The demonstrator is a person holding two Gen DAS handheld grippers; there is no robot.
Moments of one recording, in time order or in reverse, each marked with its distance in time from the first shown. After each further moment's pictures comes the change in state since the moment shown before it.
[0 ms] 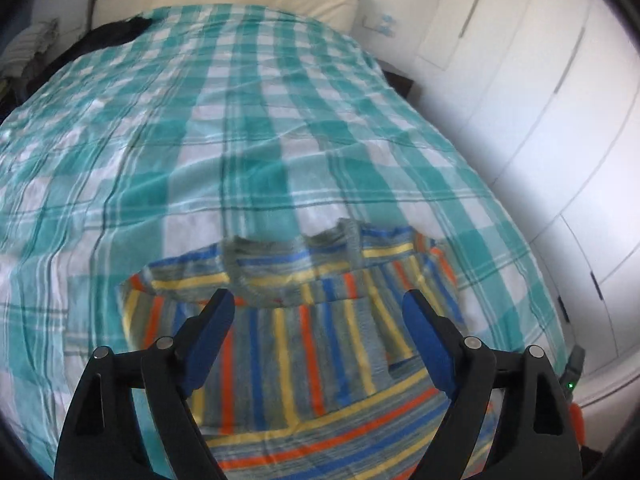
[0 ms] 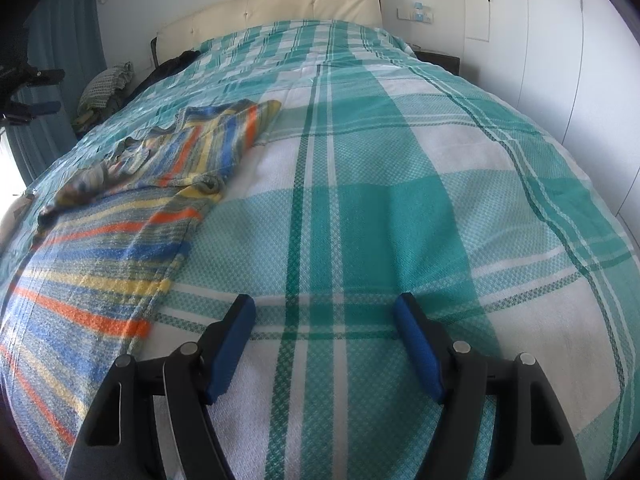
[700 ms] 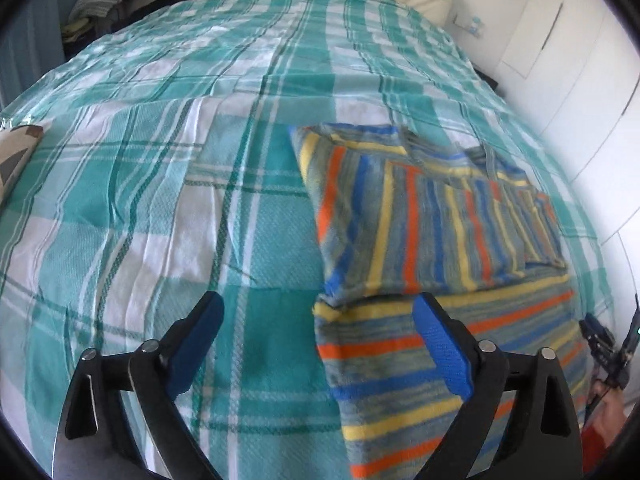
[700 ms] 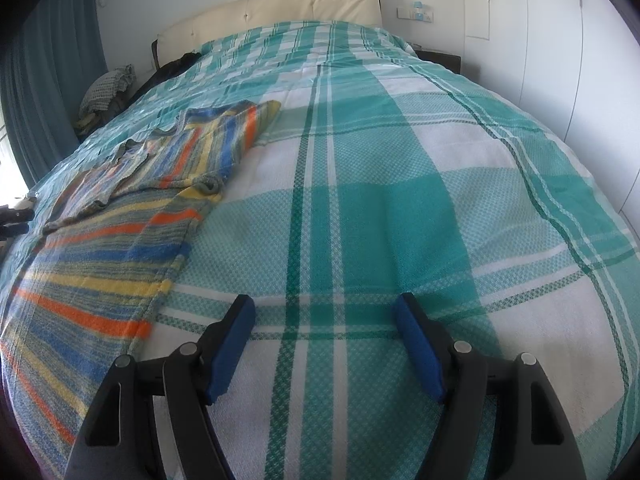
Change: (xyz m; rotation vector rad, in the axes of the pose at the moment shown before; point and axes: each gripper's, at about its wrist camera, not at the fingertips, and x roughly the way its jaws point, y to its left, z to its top) left arm -0.022 0.090 -0.144 -0.138 0.037 0.194; right arm 0.001 -0.001 -0.001 0.006 -0.002 0.008
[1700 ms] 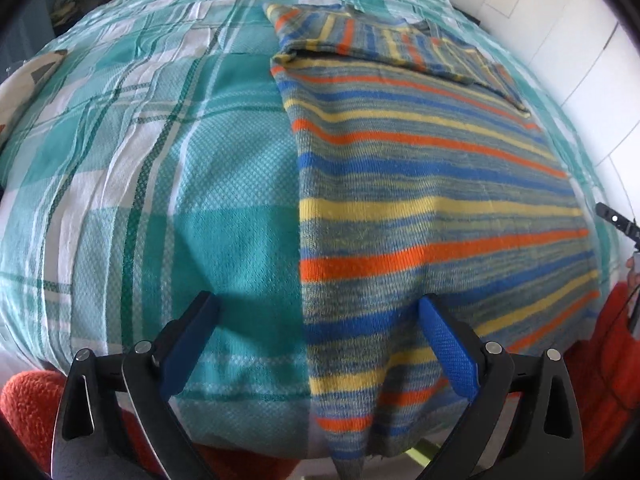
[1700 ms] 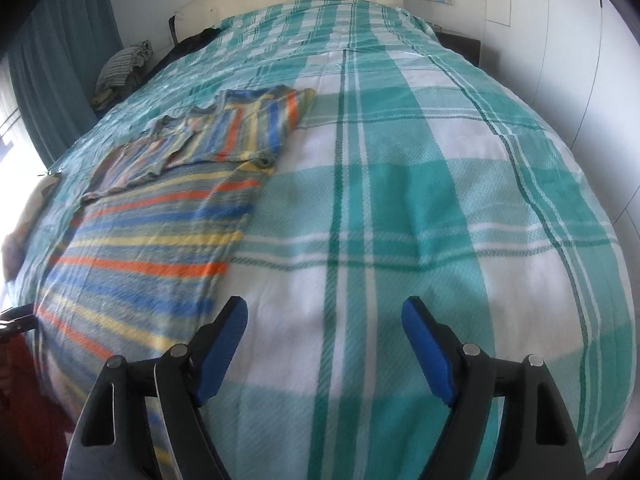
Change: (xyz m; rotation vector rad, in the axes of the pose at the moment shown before) left arm -0.047 -0.037 -0.164 0.069 0.175 0.018; right arm -0.075 0.021 -0.016 -0.047 0.158 0.085
